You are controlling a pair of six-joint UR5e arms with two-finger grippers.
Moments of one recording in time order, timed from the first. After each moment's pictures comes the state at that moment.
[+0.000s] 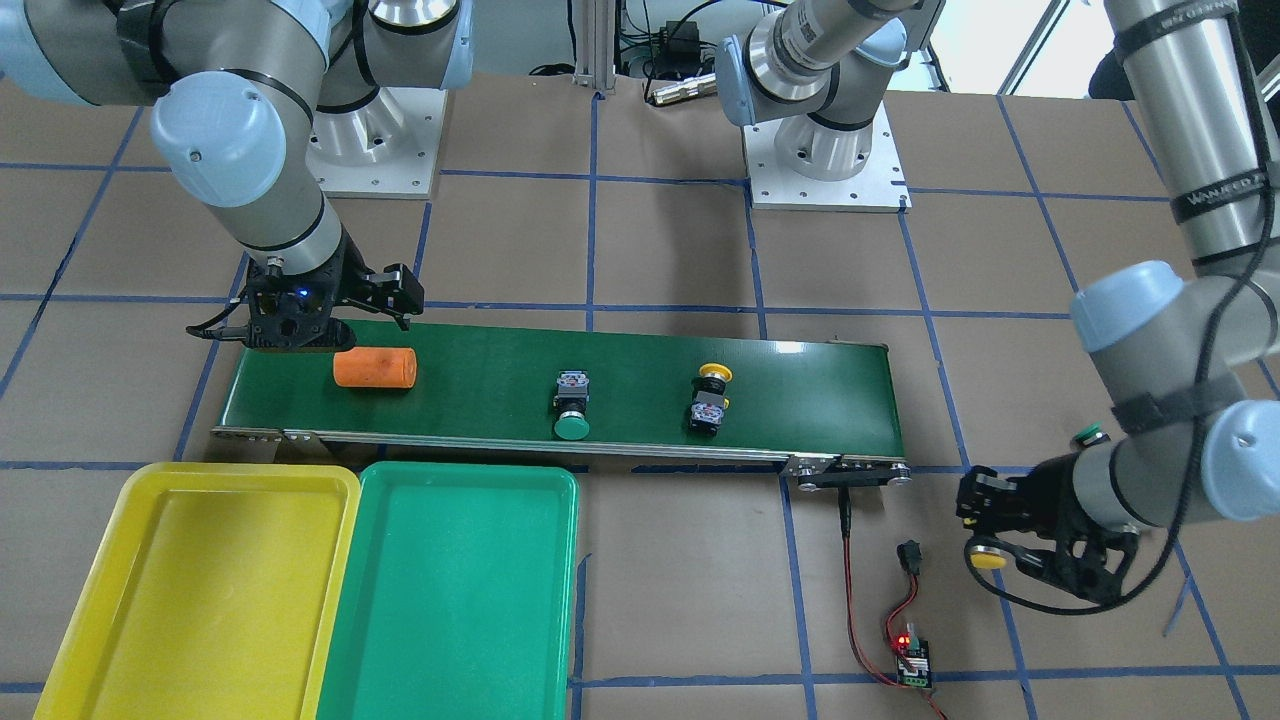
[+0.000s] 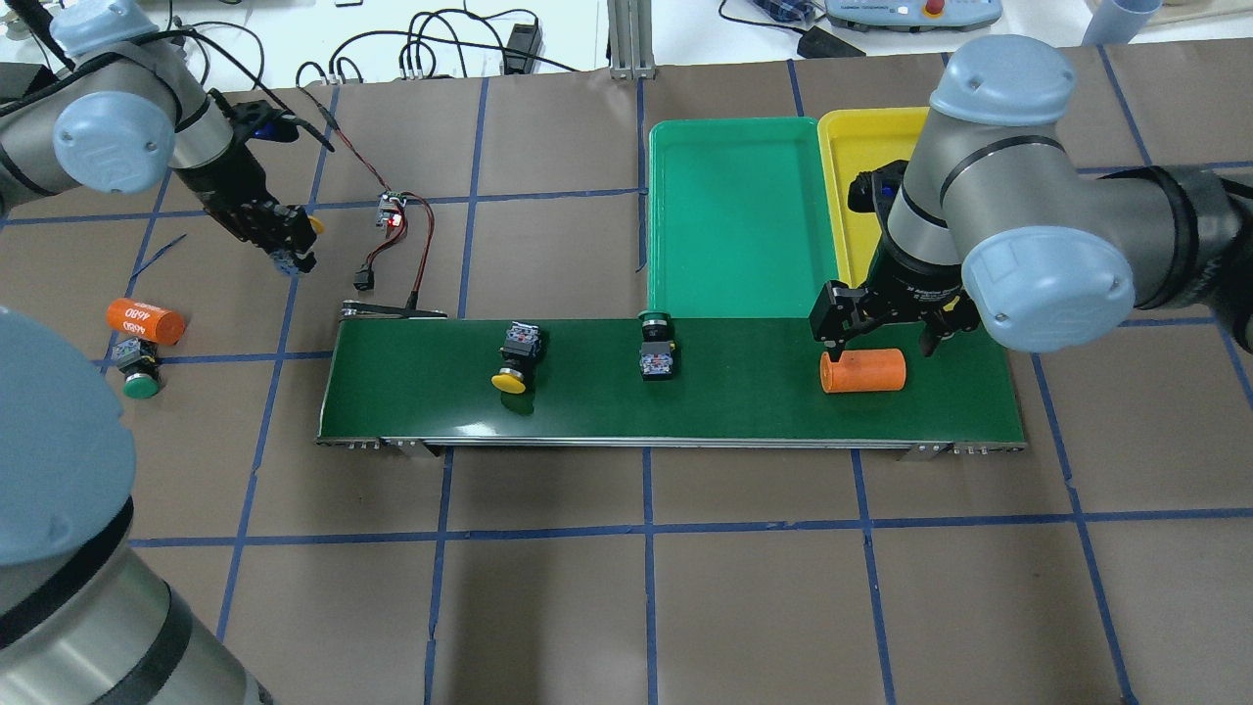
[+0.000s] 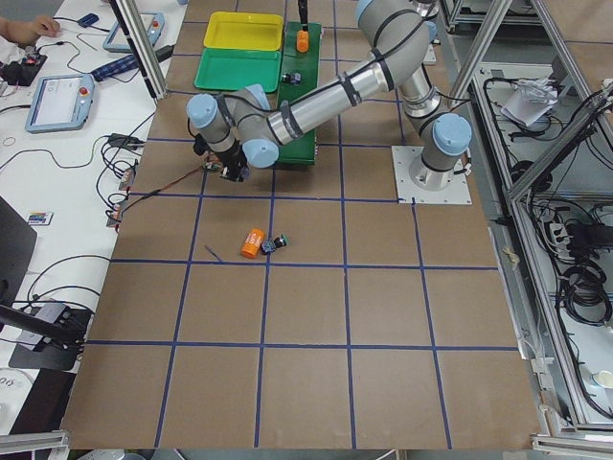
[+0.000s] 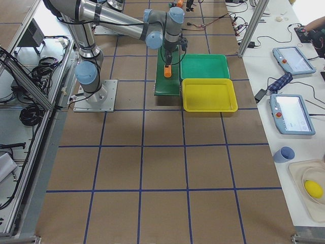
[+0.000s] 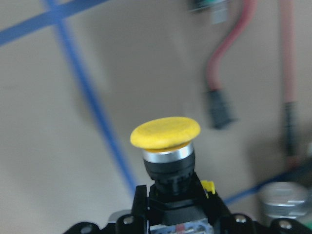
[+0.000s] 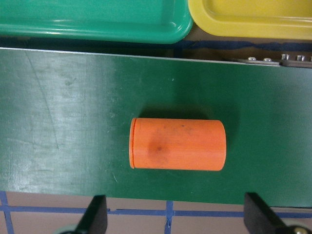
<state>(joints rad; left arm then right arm) -1.30 -2.08 -1.47 -1.39 1.50 0.58 1.57 -1.50 1.90 -1.83 -1.56 -0.03</state>
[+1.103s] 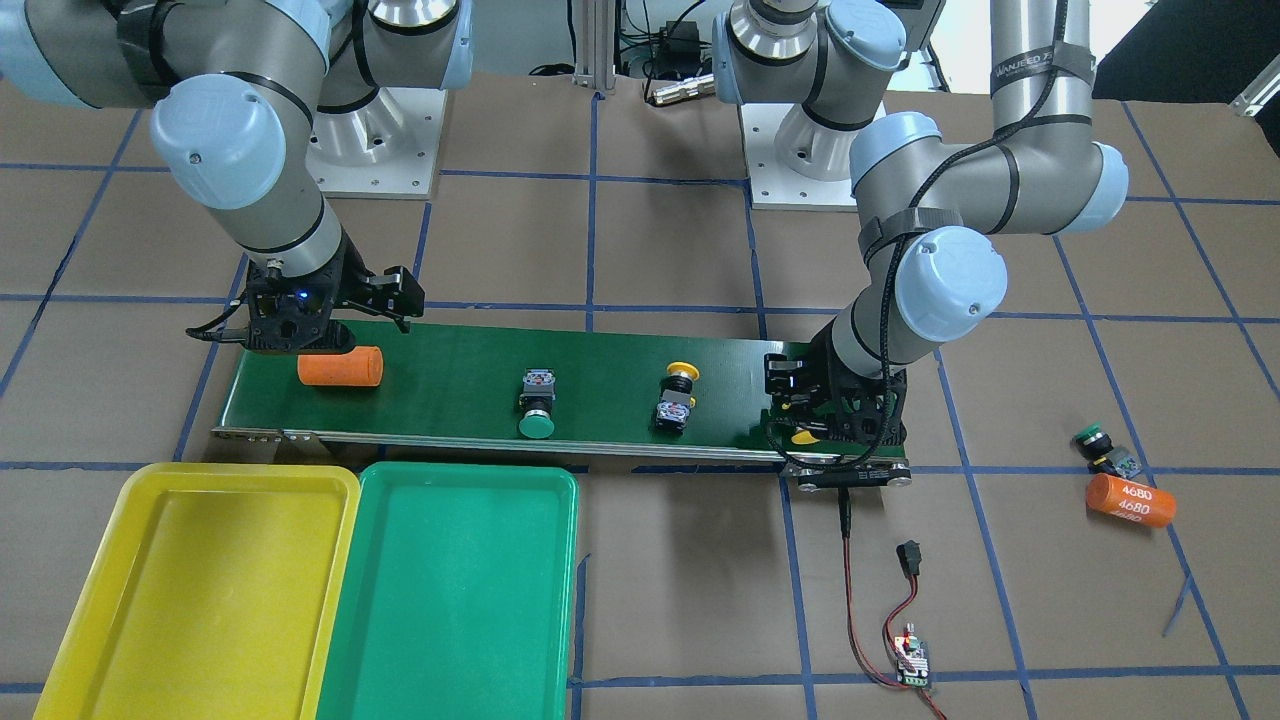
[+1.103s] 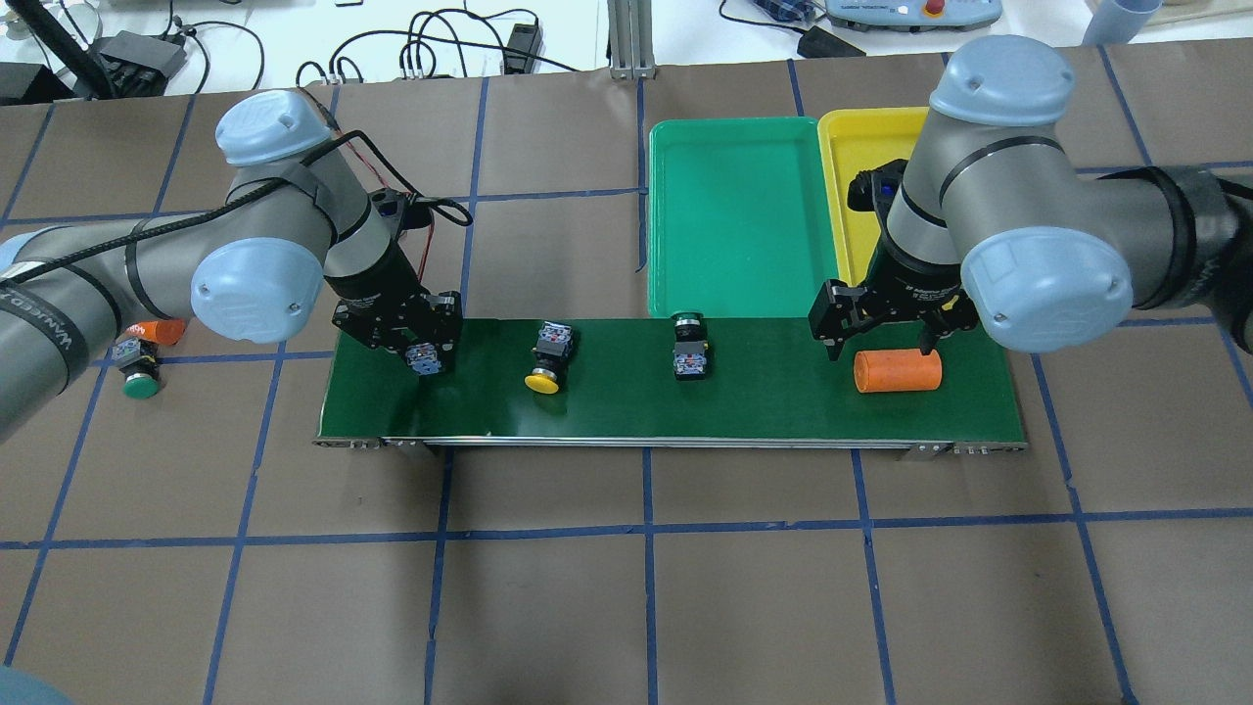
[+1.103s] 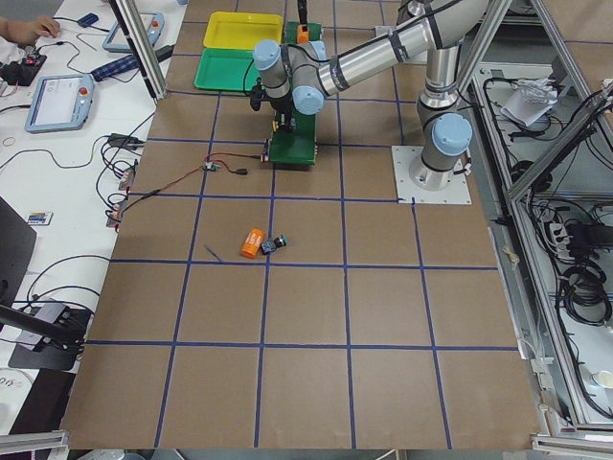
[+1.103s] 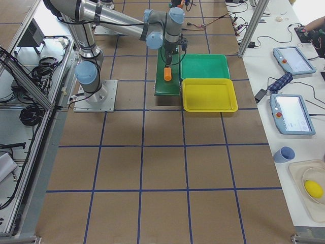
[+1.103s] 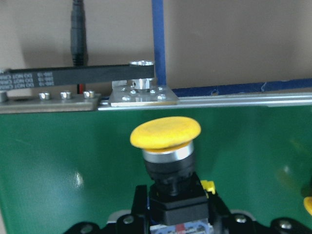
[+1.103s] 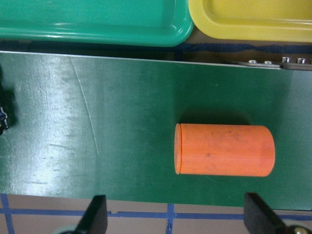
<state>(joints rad) -1.52 -1.82 -1.86 -1.20 1.48 0.10 1.57 -1.50 1.90 -1.84 -1.56 -0.03</state>
